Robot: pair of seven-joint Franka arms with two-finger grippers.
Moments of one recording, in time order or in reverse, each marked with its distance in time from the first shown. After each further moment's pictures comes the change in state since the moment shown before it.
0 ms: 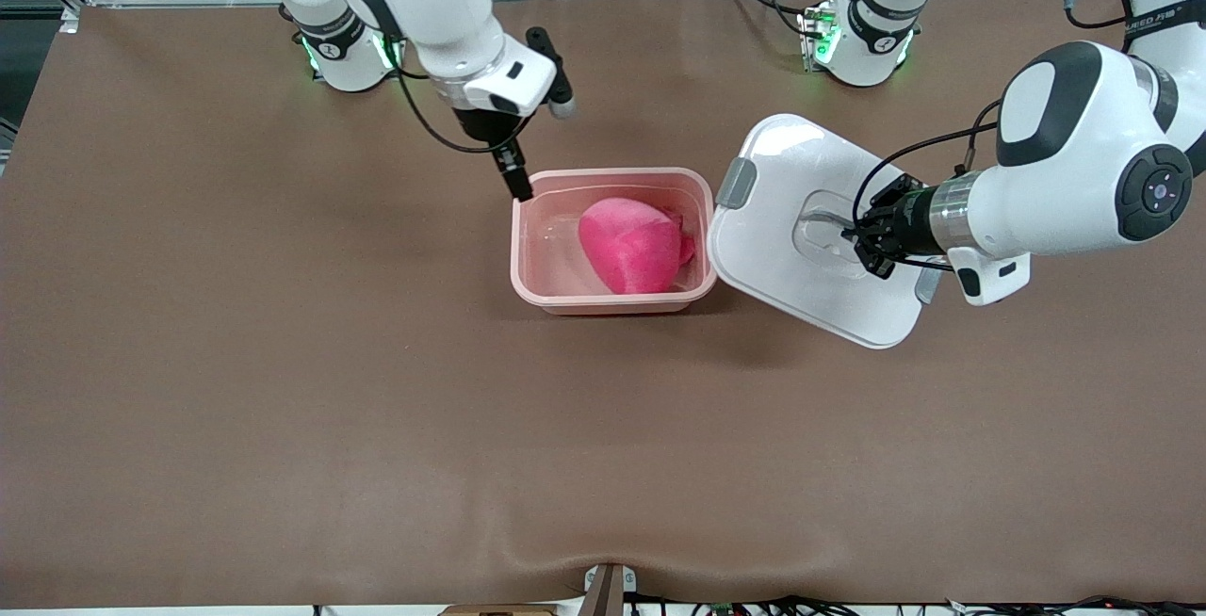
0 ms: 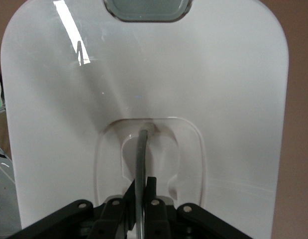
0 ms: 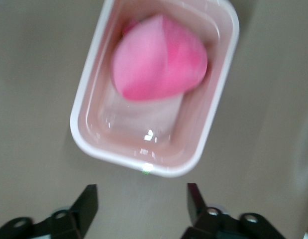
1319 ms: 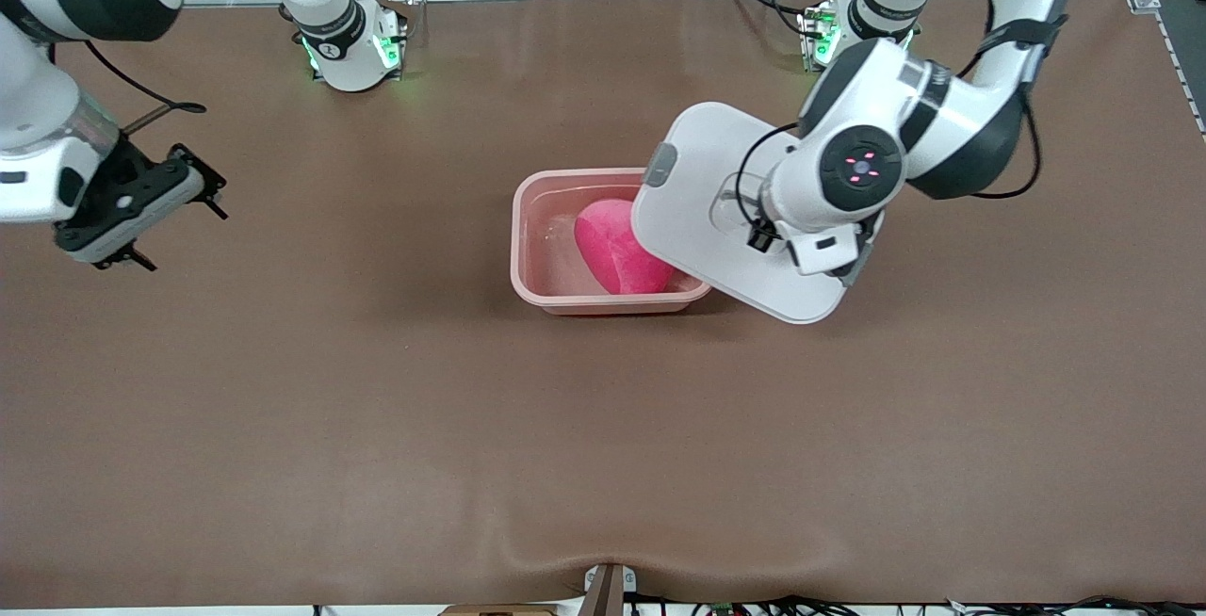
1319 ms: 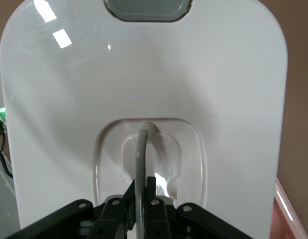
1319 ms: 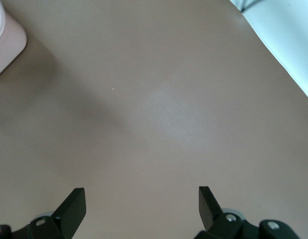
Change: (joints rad) left arm -0.303 0.098 -0.014 0.034 0.200 0.012 -0.261; right arm -0.029 -0.100 -0.606 0.110 0.042 -0.213 0.444
